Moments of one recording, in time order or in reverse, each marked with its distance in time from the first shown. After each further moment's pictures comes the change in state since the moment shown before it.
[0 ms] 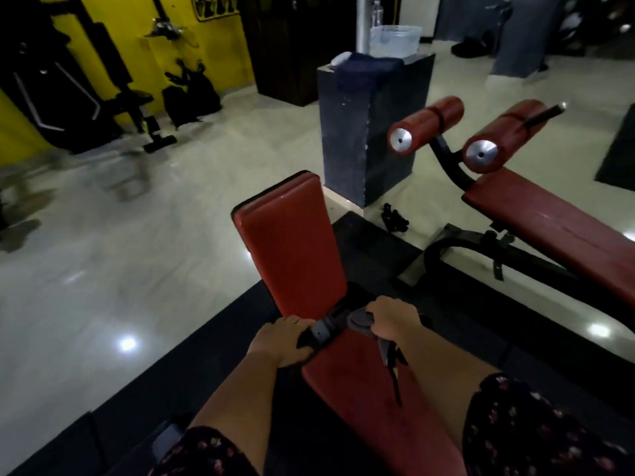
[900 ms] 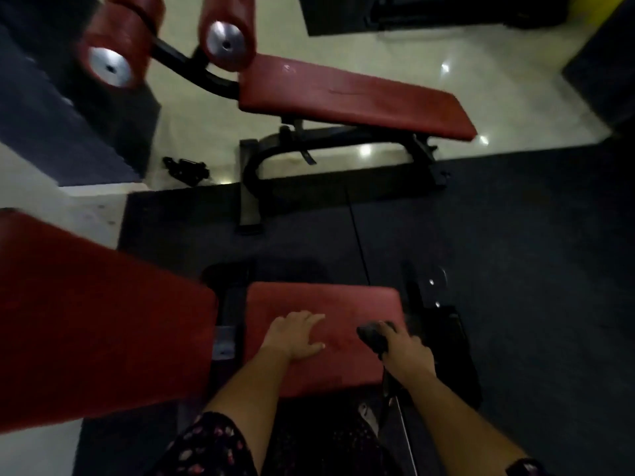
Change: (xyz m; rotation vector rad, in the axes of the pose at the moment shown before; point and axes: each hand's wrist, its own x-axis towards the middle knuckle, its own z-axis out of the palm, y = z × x) left_hand 0.206 0.107 0.090 0.410 -0.328 0.827; right_hand -0.093 0.011 0.194 0.646 -0.143 1.067
